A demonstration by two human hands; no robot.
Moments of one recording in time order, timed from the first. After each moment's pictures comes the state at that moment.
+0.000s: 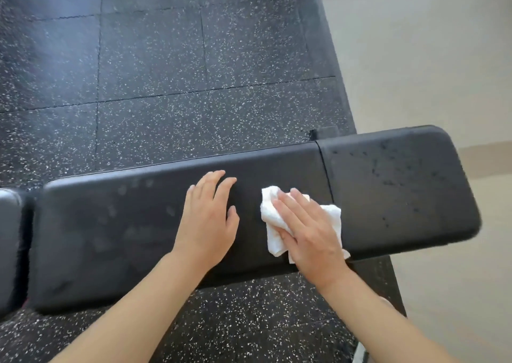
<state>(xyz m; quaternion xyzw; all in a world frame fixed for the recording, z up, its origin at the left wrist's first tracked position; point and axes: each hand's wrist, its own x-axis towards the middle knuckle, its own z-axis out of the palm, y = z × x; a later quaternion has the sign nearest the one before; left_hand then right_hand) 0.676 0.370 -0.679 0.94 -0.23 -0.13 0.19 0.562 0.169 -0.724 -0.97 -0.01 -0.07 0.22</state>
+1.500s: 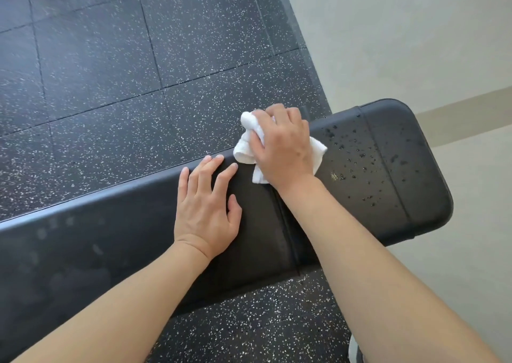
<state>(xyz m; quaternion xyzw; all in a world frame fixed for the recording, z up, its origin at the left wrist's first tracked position) 0.686 0.249 -0.740 0.94 -0.32 -0.02 0.12 0.694 0.052 -0.729 -0.96 0.19 -0.12 0.16</state>
